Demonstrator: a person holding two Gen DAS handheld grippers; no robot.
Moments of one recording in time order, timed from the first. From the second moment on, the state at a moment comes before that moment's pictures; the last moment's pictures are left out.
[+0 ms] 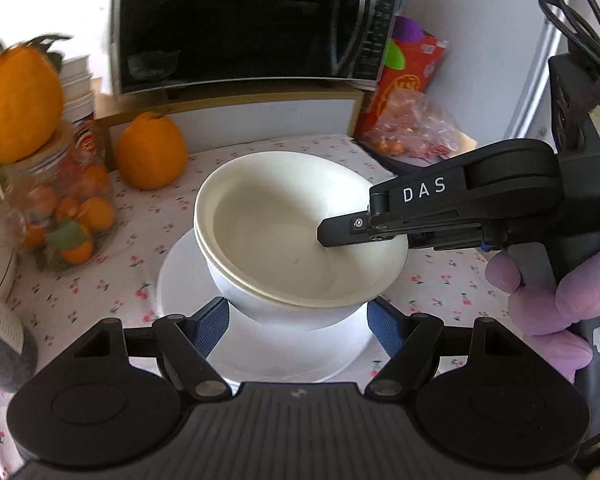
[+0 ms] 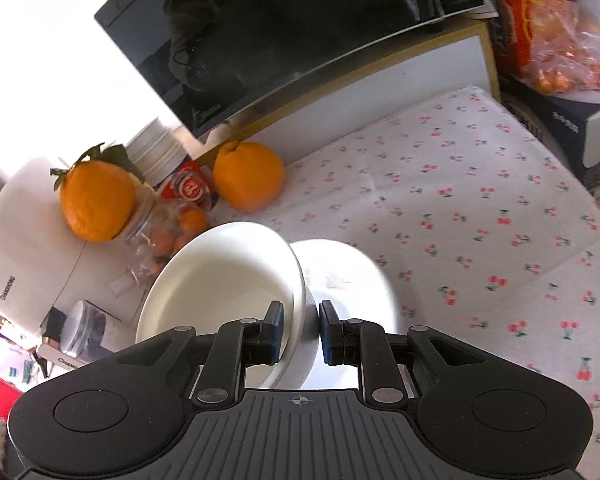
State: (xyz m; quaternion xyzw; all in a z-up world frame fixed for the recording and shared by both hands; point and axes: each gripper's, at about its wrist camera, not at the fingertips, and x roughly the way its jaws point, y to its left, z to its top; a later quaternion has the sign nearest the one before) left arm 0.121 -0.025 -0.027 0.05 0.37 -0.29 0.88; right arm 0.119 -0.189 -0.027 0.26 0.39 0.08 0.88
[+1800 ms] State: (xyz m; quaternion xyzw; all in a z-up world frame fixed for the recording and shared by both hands) left arm 0.114 -0.017 -0.039 0.05 0.40 -0.28 0.87; right arm 0.113 -0.210 -0.043 0.26 0.39 0.06 0.88
